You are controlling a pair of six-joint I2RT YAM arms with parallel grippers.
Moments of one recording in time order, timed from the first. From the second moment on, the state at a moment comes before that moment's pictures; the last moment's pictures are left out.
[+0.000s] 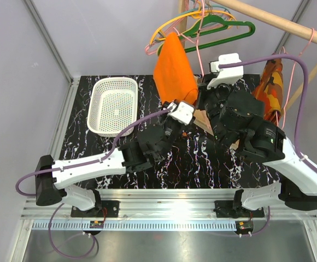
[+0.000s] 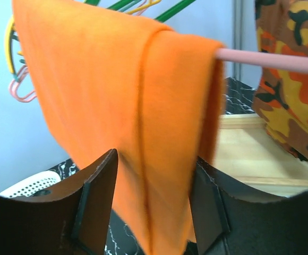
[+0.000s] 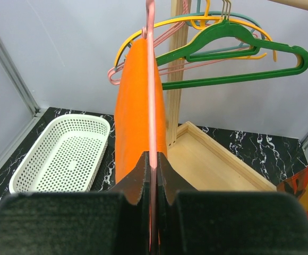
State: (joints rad) left arm -1.26 1.38 1.23 0.35 -0.75 0.35; right arm 1.24 1.29 1.89 -0.48 1.06 -0.08
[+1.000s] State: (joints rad) left arm -1.21 1.45 1.33 0.42 -0.67 0.35; right arm 1.24 1.28 1.87 -0.46 1.08 -0.03
